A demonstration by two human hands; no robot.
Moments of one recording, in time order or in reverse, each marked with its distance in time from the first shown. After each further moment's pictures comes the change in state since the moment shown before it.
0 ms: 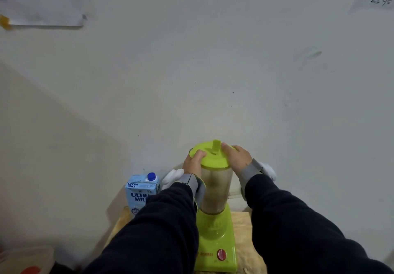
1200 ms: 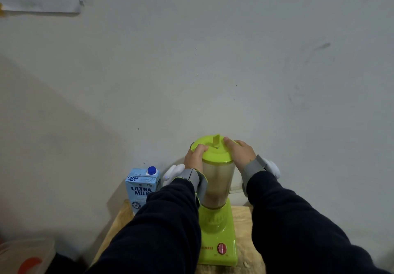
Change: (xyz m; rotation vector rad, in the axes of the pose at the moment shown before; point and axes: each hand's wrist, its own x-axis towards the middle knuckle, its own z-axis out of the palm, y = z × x) left_hand 0.007 -0.008 0.001 -0.062 -0.029 -0.060; right_hand -0.004 0.000 0.001 0.032 0.037 0.030
